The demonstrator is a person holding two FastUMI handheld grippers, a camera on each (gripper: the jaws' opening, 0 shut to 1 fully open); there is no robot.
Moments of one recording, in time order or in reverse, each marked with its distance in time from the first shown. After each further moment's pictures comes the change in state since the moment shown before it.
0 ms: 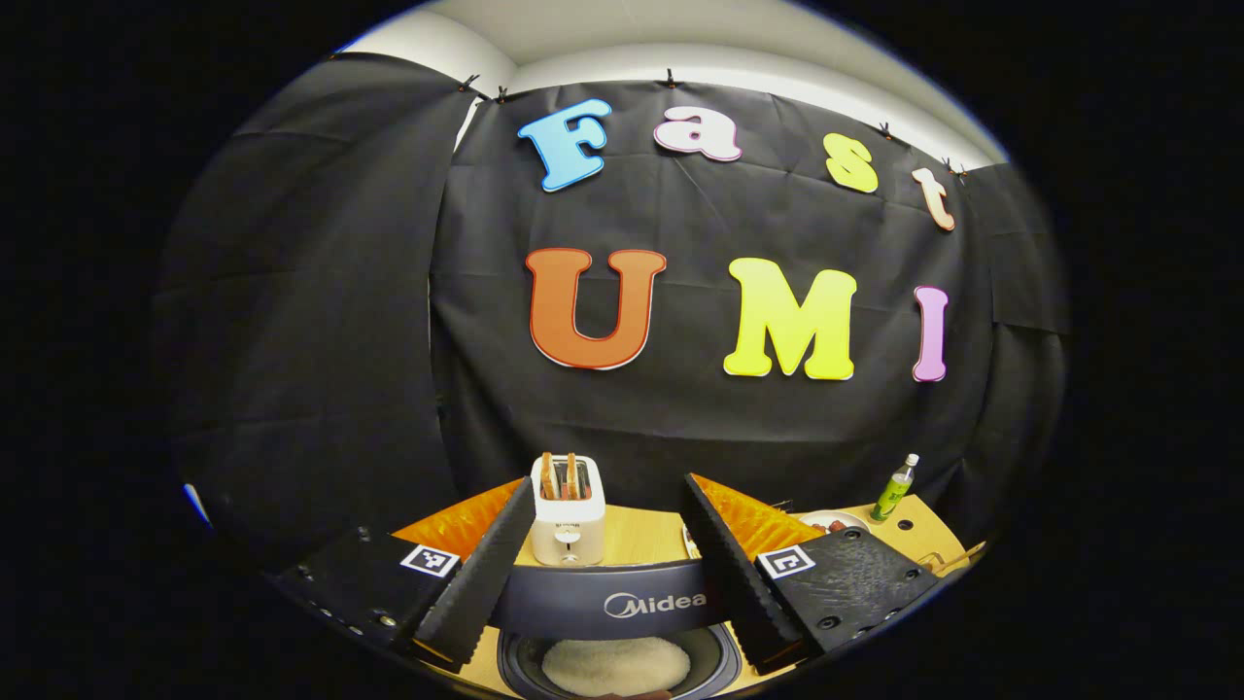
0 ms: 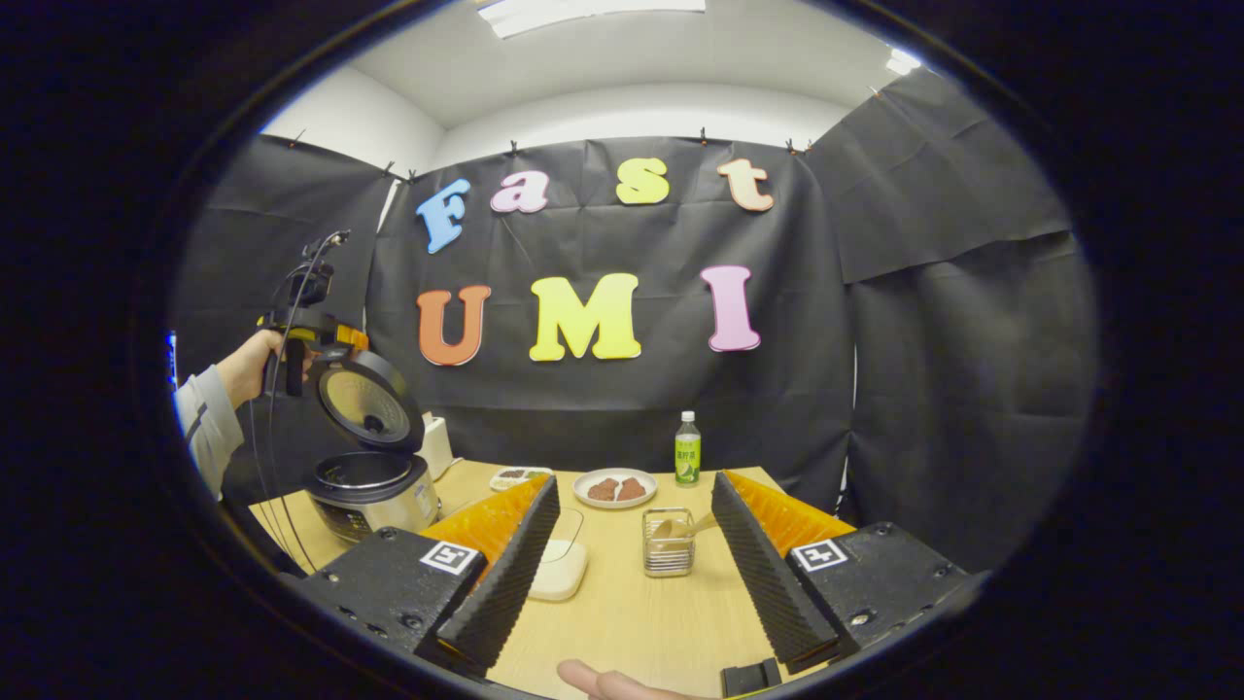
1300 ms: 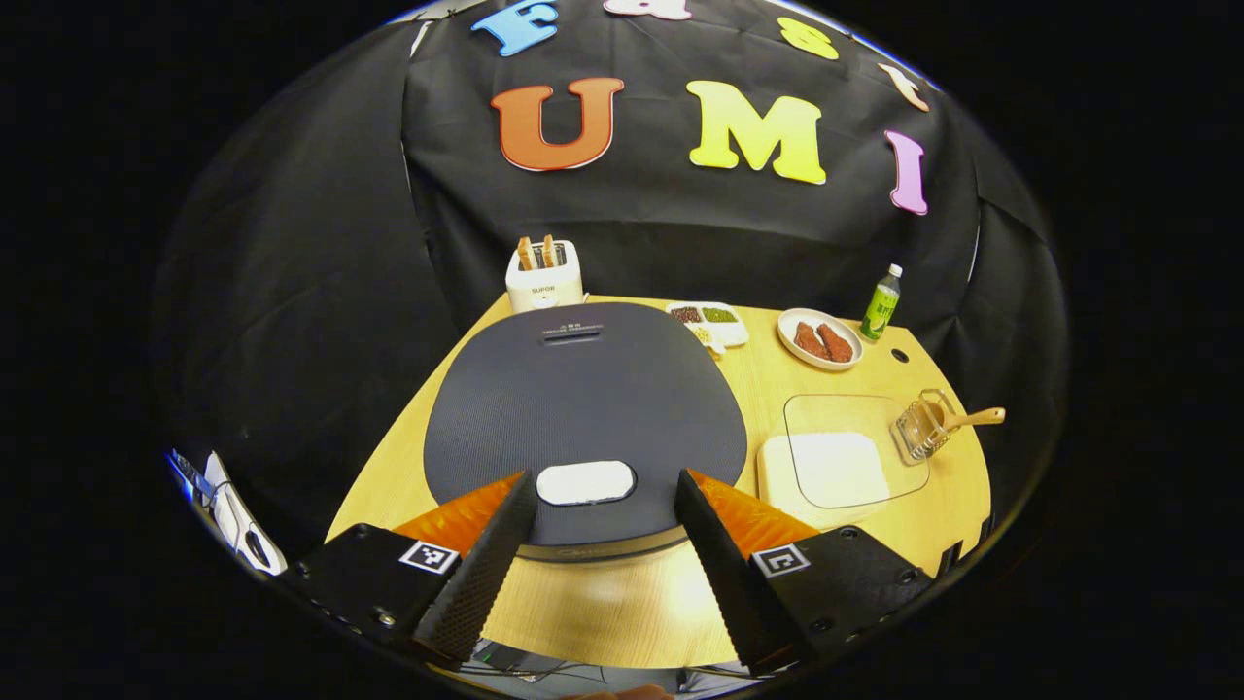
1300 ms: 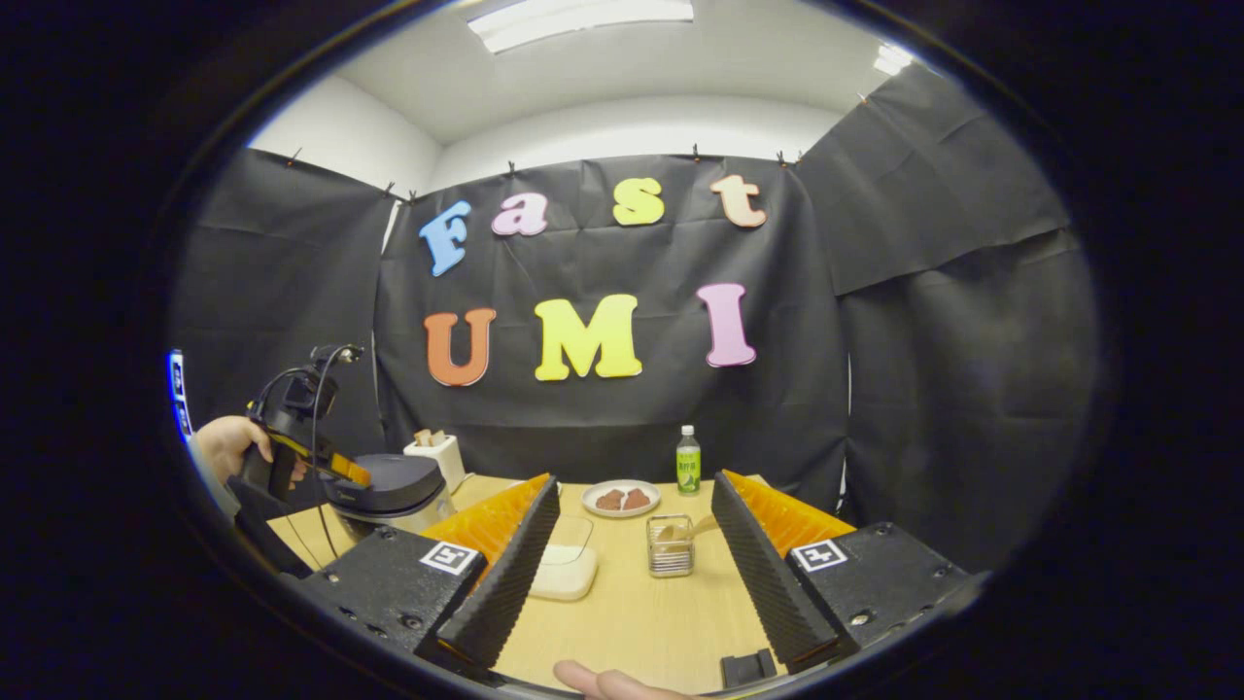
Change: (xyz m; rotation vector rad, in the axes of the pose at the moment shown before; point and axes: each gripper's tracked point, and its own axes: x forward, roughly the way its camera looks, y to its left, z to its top) left arm -0.106 -0.038 -0.189 0.093 0.506 -0.008; right arm -0.036 0.000 0.018 0.031 -0.029 0.010
